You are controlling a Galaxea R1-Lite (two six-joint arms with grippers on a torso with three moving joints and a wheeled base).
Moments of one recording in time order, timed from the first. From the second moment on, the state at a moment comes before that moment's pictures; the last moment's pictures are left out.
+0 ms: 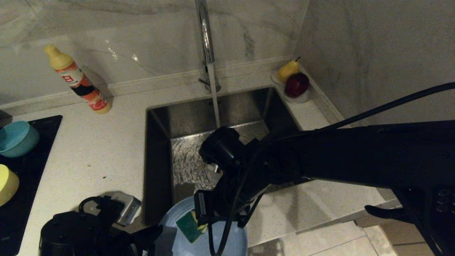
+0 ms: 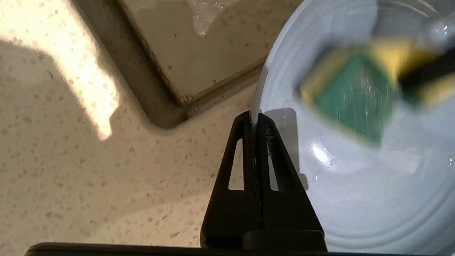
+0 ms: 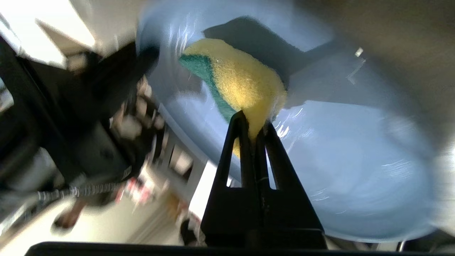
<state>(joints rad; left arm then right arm) -0.62 1.50 -0.12 -0.86 0.22 -0.16 0.92 2.25 -1.94 0.63 0.32 0.70</state>
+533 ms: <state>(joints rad) -0.62 1.51 -0.06 -0.96 0.22 -0.16 0.82 2.23 -1.93 0.66 0.24 0.69</state>
